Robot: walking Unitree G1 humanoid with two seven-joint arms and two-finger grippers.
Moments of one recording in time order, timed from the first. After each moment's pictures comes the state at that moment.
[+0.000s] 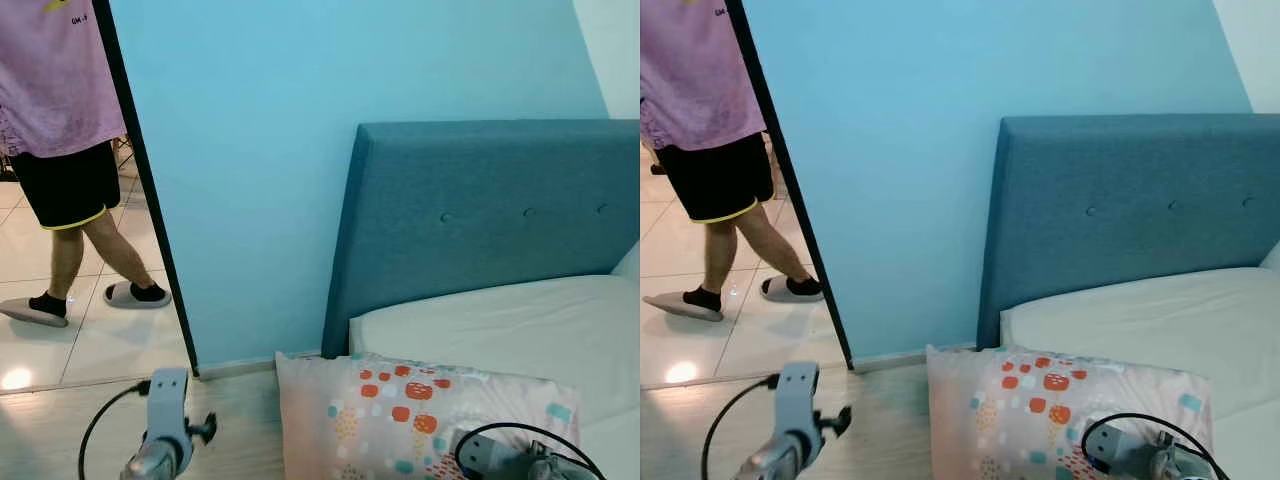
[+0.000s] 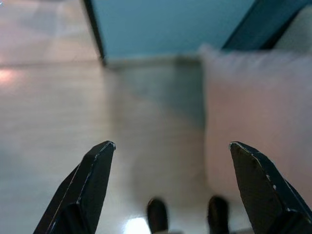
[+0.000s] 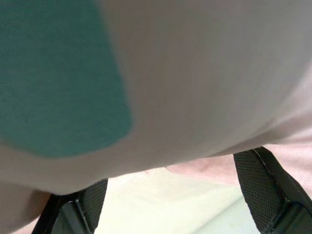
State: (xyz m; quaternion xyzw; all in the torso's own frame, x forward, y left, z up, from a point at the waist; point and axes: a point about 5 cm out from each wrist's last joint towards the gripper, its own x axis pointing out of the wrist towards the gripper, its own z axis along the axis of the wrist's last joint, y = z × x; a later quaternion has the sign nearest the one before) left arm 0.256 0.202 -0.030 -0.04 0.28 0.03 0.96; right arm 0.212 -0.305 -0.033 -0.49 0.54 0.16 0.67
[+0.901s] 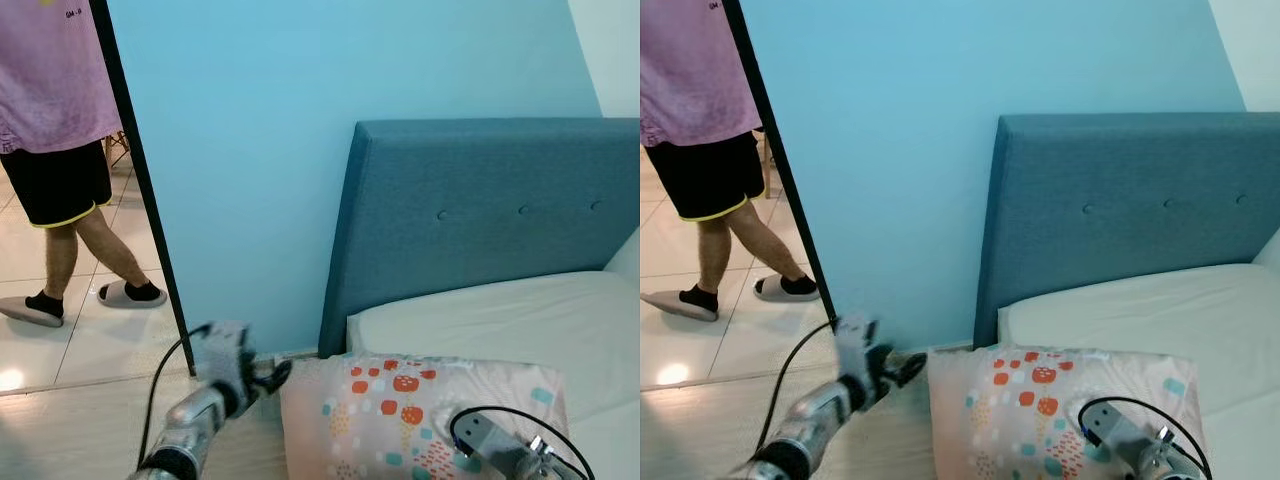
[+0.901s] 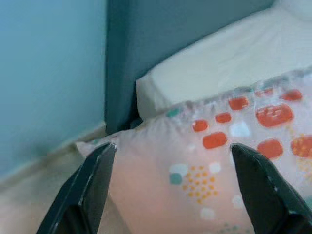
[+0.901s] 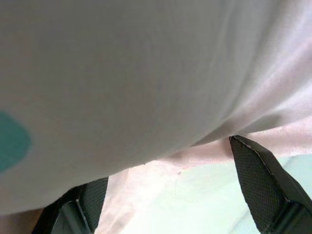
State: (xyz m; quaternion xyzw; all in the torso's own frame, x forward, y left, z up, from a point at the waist) left arm 0.303 0.120 0.023 -0.02 0.15 -0.27 0.95; right arm 0.219 -0.297 -0.032 -0.42 0.53 0.06 0.73
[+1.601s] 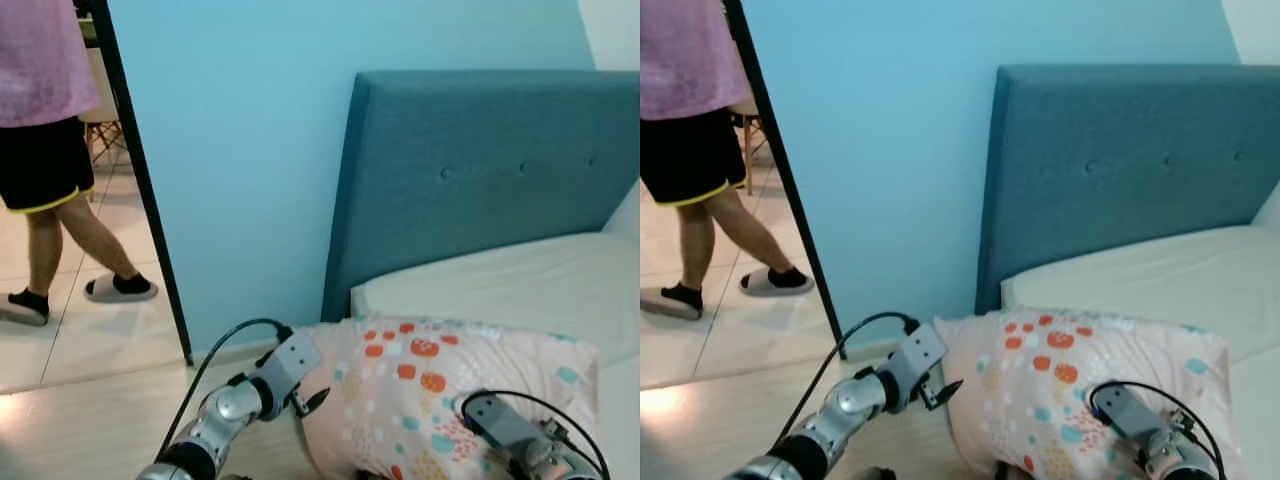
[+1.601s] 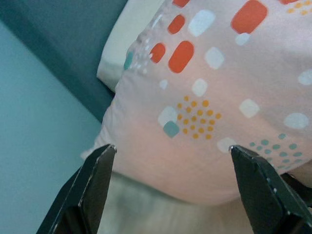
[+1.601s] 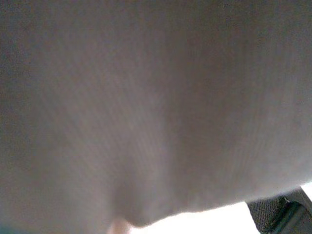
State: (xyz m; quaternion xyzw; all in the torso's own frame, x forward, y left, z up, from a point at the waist) left arm 0.291 0.074 0.030 0.23 0.06 -0.40 0.89; right arm 0.230 -0.313 -0.014 -0.43 0.51 0.01 0.75
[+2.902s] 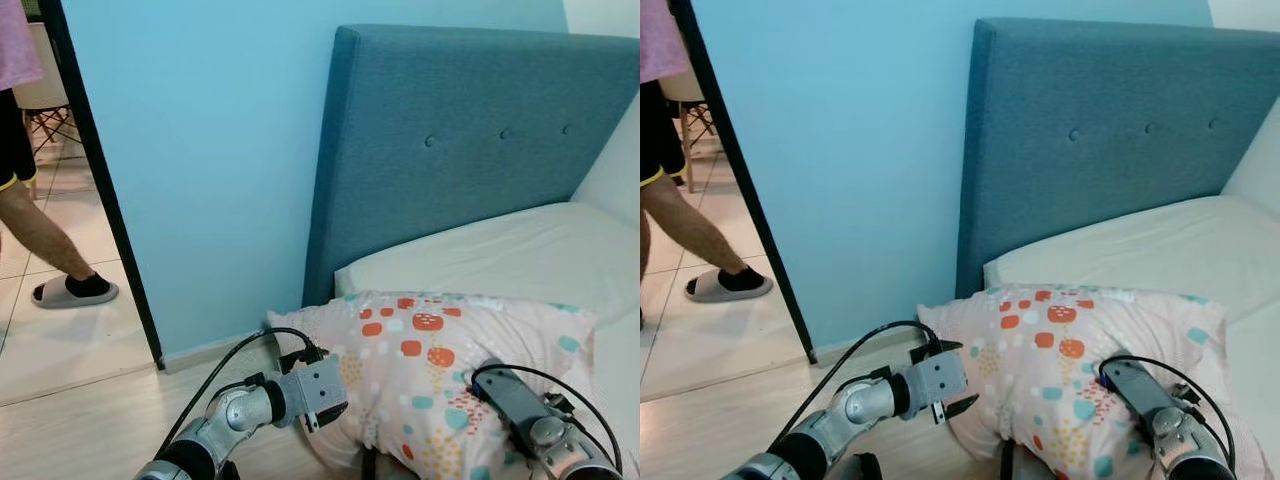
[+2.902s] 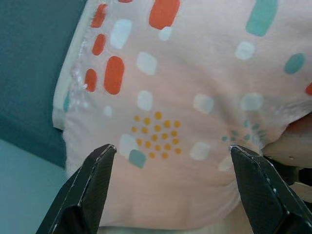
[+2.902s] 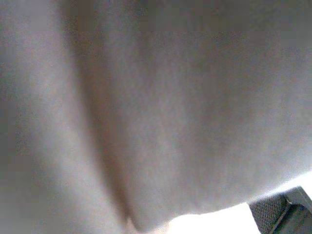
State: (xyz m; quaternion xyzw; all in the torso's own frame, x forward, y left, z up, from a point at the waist) left arm 0.277 0.052 0.035 0.27 -0.02 -0.47 0.84; right arm 0.255 -0.308 0.008 -0.37 0.42 -0.02 0.83
